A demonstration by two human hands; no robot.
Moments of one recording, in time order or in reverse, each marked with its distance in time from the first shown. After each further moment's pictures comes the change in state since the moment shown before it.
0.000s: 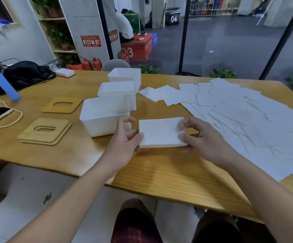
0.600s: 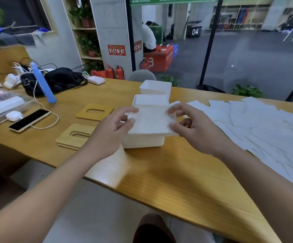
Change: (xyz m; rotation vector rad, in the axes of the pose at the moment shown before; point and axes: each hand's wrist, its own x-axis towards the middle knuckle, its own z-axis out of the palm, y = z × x) left_hand 0.010 0.059 -0.147 0.559 0.177 0.260; right_hand 0.087 -0.098 0.086 -0.237 -0.096 -0.257
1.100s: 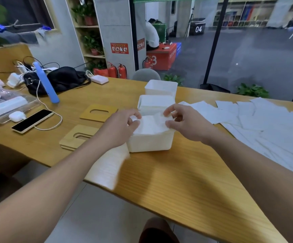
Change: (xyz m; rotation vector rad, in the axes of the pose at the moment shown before) left_hand 0.049 -0.028 -0.004 0.324 -0.097 -0.106; right_hand 0.069 0.020 0.025 -0.145 -0.080 0.124
